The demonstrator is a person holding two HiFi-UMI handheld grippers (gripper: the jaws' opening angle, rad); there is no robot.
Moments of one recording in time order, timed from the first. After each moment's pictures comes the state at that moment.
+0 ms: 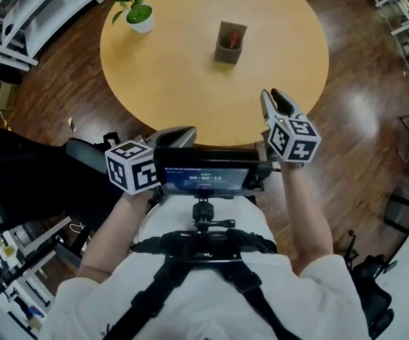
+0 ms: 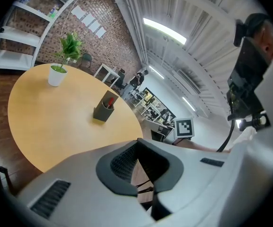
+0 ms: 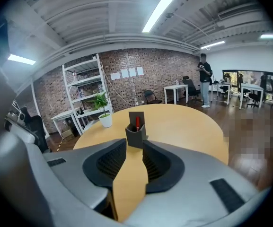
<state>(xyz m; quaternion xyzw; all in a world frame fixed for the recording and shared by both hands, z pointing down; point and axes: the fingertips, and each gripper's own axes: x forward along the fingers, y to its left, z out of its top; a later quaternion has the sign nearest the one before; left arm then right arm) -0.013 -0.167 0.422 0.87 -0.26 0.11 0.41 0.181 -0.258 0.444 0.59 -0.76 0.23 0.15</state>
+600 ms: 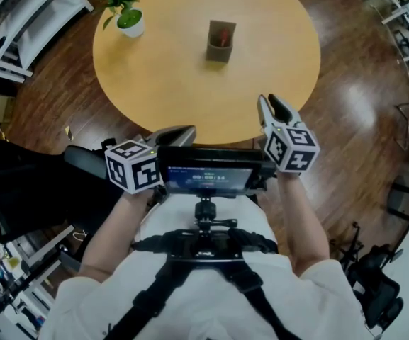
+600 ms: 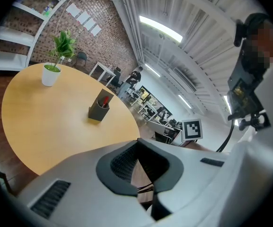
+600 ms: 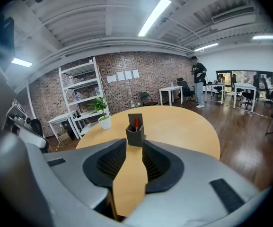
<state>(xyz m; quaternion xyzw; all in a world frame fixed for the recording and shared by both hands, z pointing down) -0.005 -0.163 0.419 0.88 -0.23 0.11 0.40 0.179 -0.222 0.425 0.61 -0.74 0.23 0.13</state>
